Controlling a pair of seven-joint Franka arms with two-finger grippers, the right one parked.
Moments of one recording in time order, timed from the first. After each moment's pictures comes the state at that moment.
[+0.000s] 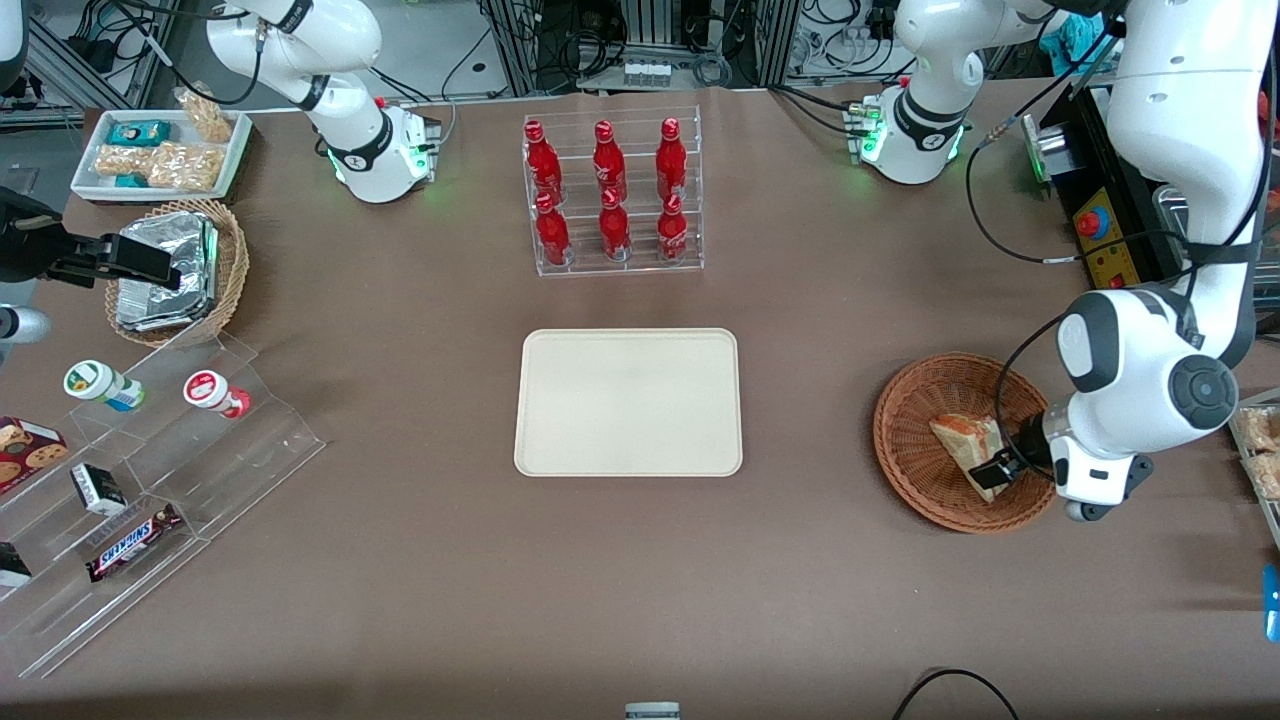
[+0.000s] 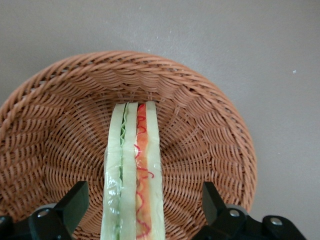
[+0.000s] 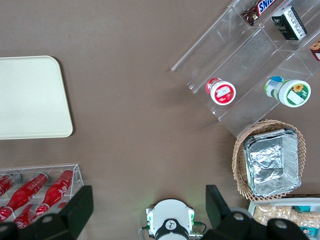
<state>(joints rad) 0.13 0.49 -0.14 -1.81 -0.03 2.24 -0.57</state>
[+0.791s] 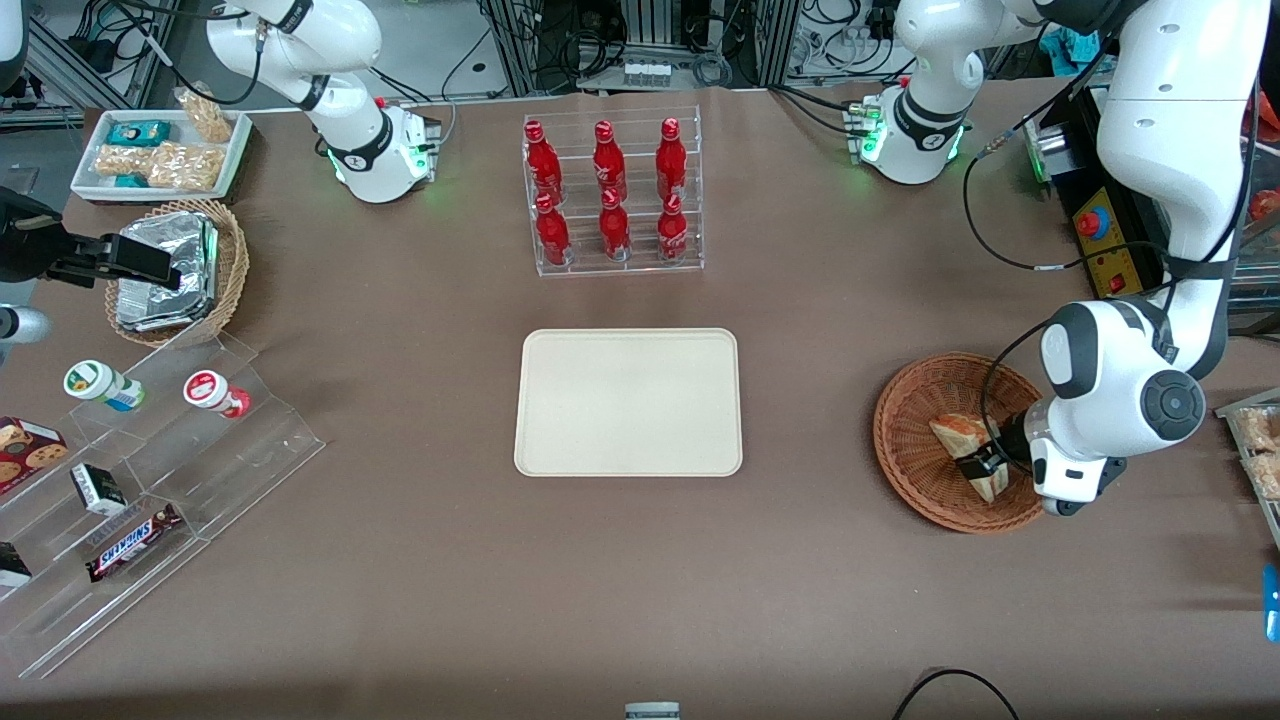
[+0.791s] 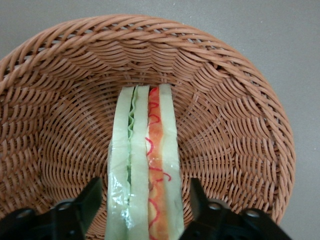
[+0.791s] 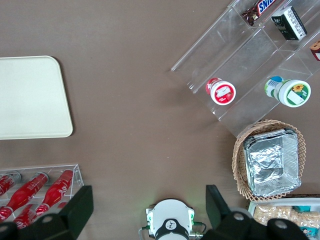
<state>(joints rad) 0.14 0.52 -0.14 -1.84 -0.03 2.24 -0.57</state>
